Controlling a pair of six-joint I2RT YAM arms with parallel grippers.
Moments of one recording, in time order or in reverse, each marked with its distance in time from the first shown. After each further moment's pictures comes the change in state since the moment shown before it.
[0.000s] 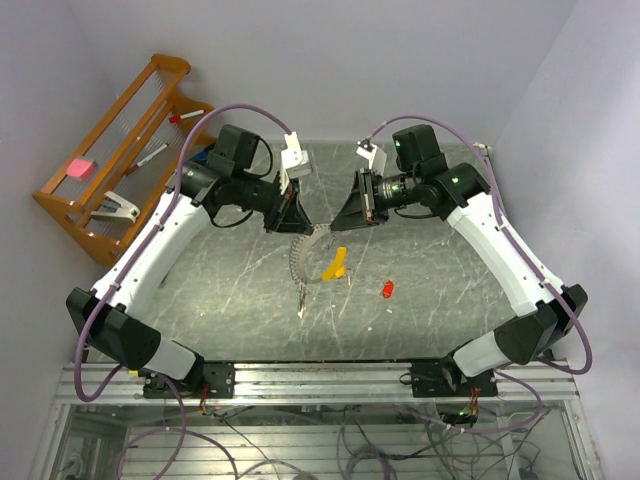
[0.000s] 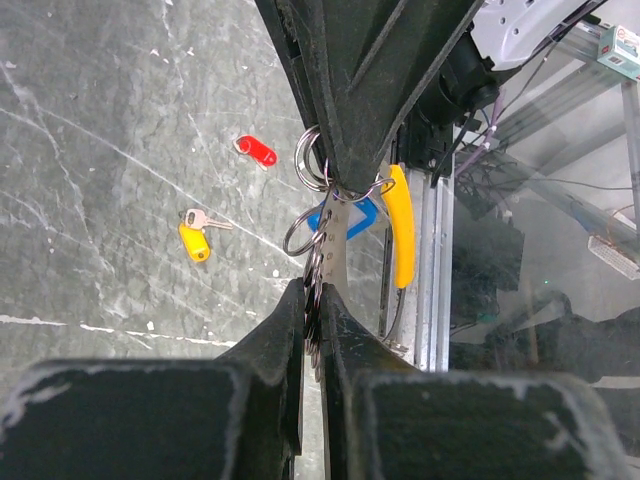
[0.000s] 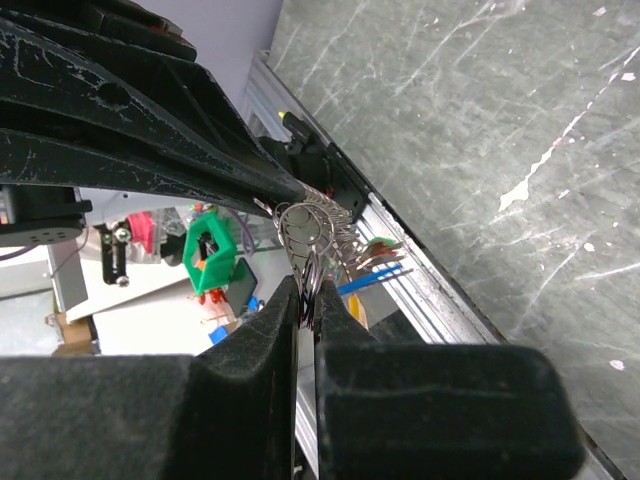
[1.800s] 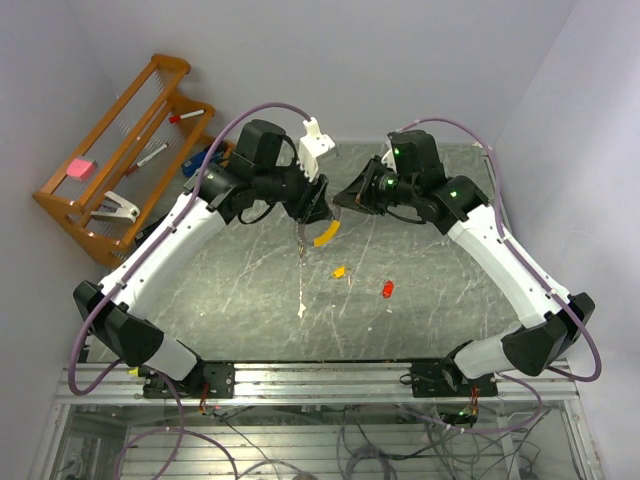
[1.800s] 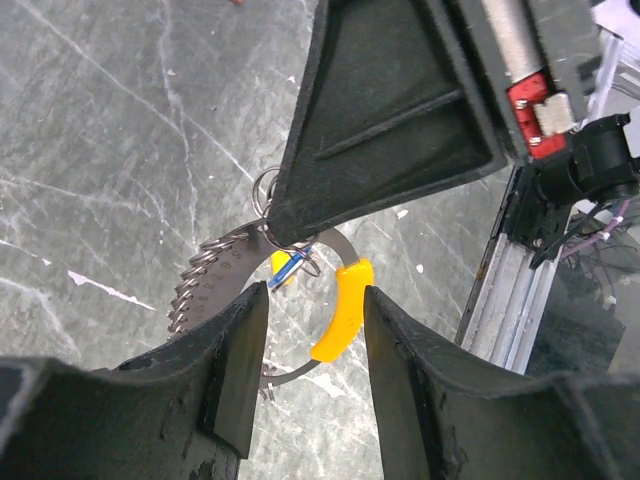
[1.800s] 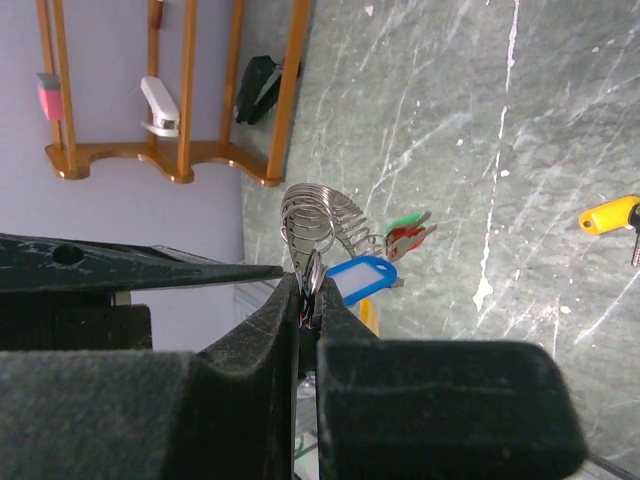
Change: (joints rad) left arm -0.150 0.031 0.065 0.182 -0.415 -0.234; right arm 0.062 -0.070 -0.101 0.209 0.541 0.409
